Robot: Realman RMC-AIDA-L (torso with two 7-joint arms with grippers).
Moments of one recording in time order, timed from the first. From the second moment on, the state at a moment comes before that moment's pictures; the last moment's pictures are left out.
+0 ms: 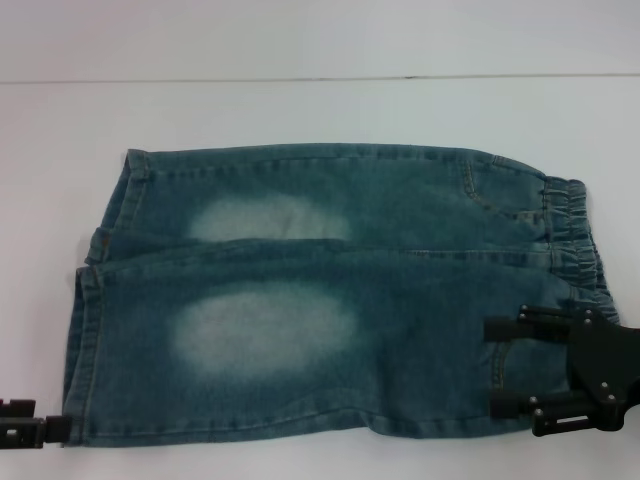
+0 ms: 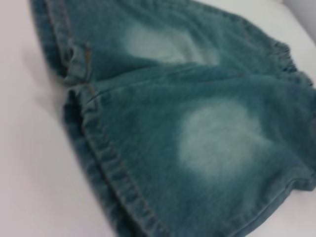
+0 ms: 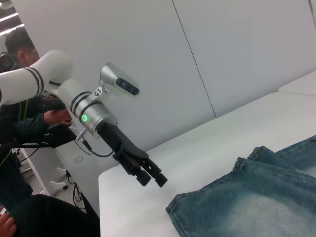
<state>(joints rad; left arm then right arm) -0.28 -2.08 0.46 1.16 2.47 1.93 -2.00 0.36 2.06 -0.68 -0.73 -2.03 -1.92 1.38</state>
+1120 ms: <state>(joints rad) -0.34 -2.11 0.49 1.10 2.61 1.82 -2.02 0.35 2.07 -0.67 -0.72 -2.04 -1.88 1.35</state>
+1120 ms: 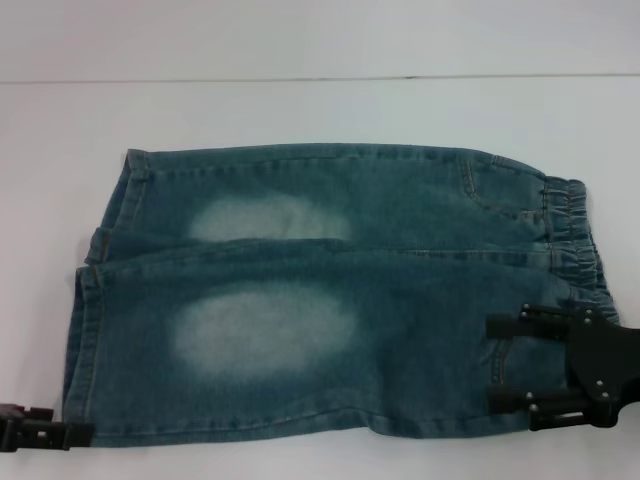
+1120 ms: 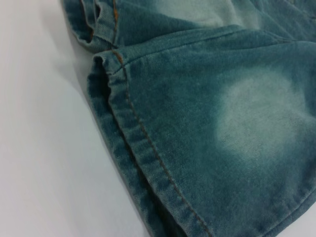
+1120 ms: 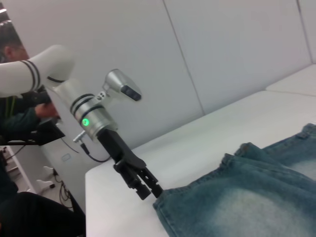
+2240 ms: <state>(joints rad) -0.38 -2.12 0.51 1.09 2.61 1.85 -2.03 0.35 2.07 -0.67 -0.72 -2.04 -1.87 1.35</state>
